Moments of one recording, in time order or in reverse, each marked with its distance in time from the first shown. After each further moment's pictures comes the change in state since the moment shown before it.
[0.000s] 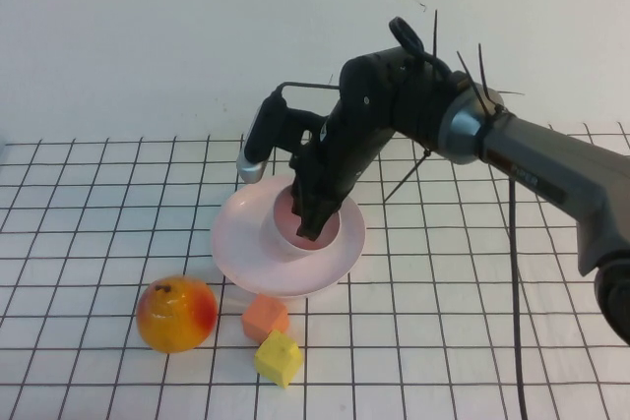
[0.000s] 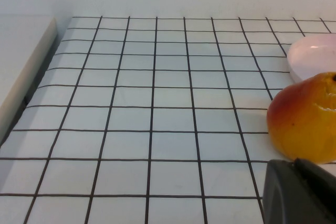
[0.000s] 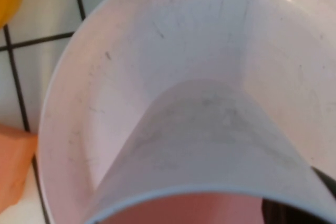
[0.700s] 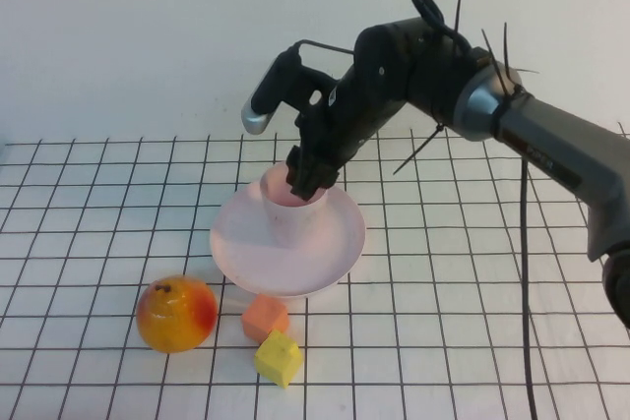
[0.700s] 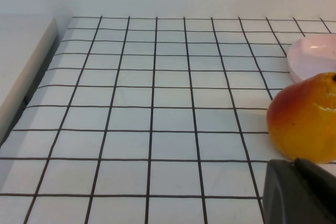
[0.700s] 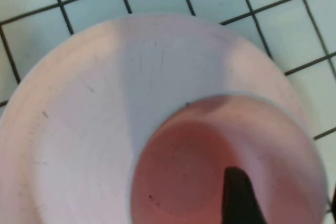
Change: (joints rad) right arm -0.034 0.008 -0.087 0.011 -0.030 0.111; left arm 0.000 0.000 0.000 0.000 0.000 0.000
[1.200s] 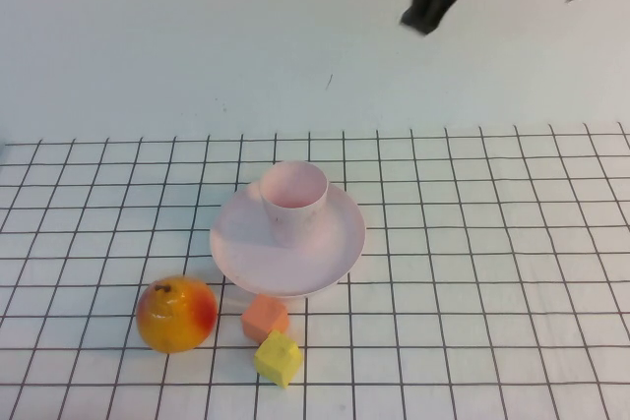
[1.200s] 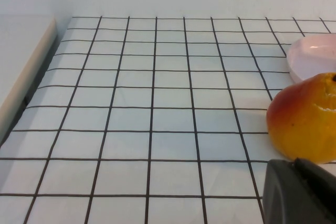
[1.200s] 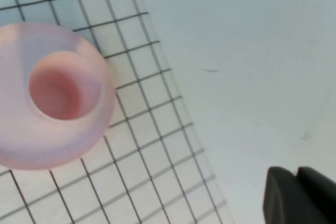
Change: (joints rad) right arm -0.005 -0.459 -0.044 -0.304 0.265 0.030; left arm 0.000 0.000 0.000 0.000 0.000 0.005
